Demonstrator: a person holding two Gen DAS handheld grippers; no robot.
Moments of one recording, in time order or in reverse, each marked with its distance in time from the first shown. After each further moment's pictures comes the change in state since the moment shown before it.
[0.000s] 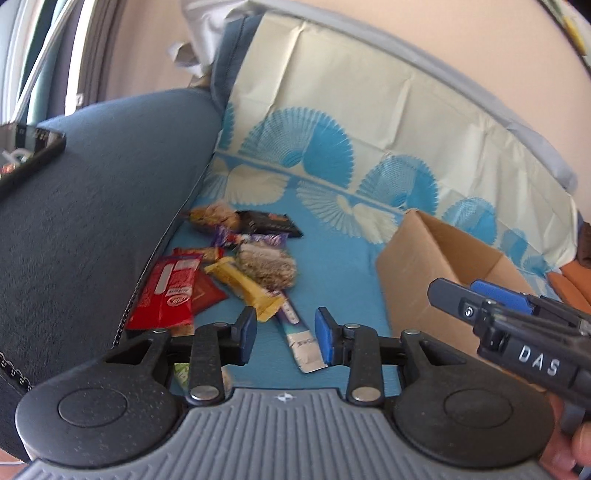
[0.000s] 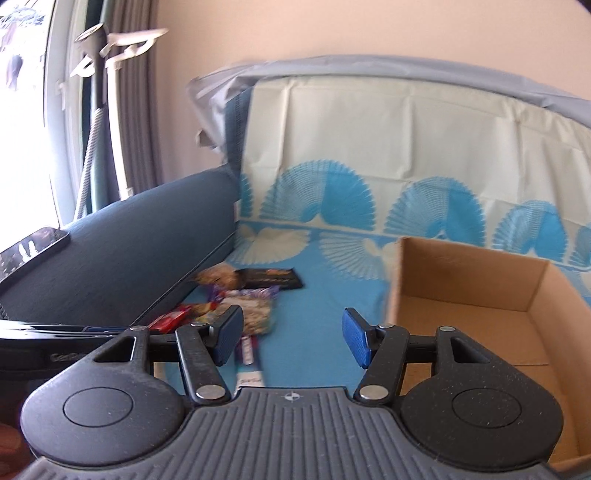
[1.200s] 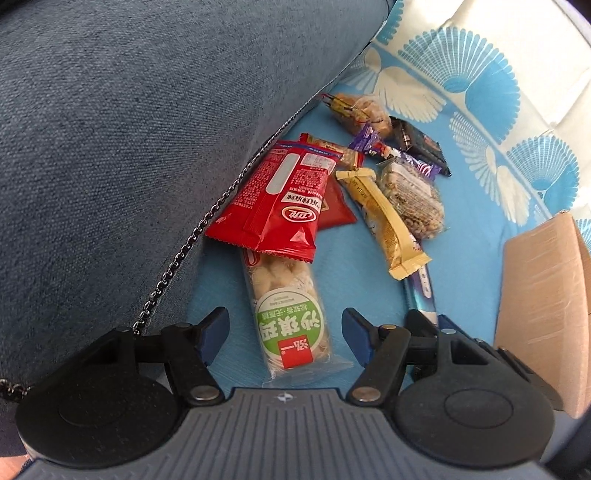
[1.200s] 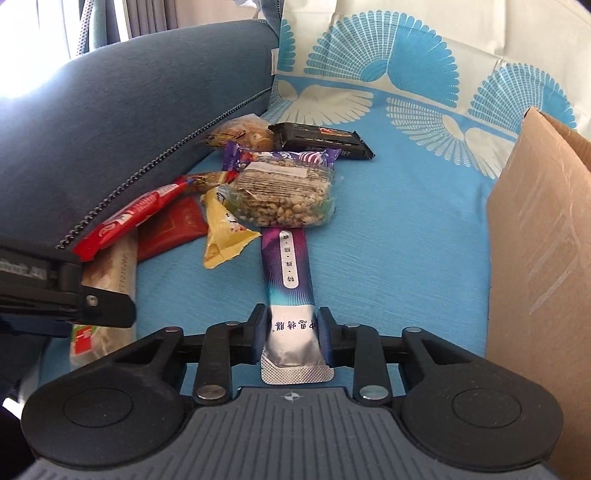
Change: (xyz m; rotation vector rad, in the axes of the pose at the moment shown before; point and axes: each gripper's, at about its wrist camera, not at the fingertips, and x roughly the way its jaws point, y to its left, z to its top) left arm 0.071 0.055 -0.006 -0.383 0.391 0.242; right arm 0.150 0.023 -0.049 -0.056 0.376 0.072
